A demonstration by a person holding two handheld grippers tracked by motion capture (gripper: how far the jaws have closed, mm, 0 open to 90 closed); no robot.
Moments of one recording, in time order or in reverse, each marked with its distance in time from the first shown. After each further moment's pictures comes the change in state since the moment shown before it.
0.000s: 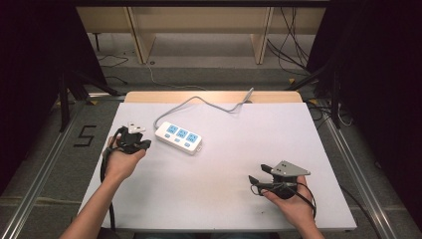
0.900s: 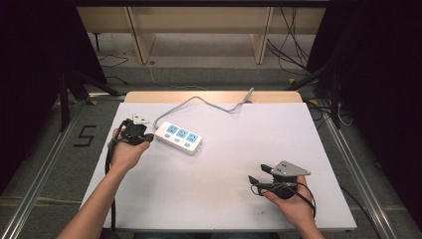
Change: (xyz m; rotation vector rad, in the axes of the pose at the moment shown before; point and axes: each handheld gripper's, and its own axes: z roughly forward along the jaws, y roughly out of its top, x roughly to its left) left arm 0.004 0.021 0.016 0.015 0.005 -0.009; right arm 0.000 -0.001 0.001 -0.005 0.006 0.002
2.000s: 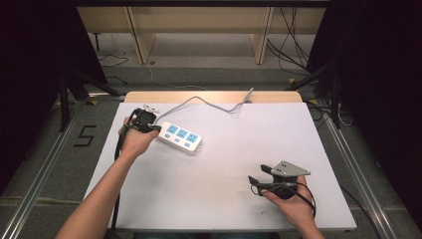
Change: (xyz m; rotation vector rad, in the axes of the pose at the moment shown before) left arm -0.002 0.035 0.030 0.060 -0.010 0.023; right arm 0.000 0.000 0.000 0.002 0.005 0.003
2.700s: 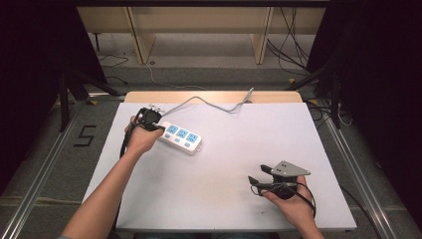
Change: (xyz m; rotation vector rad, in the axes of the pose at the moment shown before) left arm -0.004 0.007 0.019 0.047 -0.011 0.003; right arm 0.000 0.000 0.000 0.002 0.002 0.001
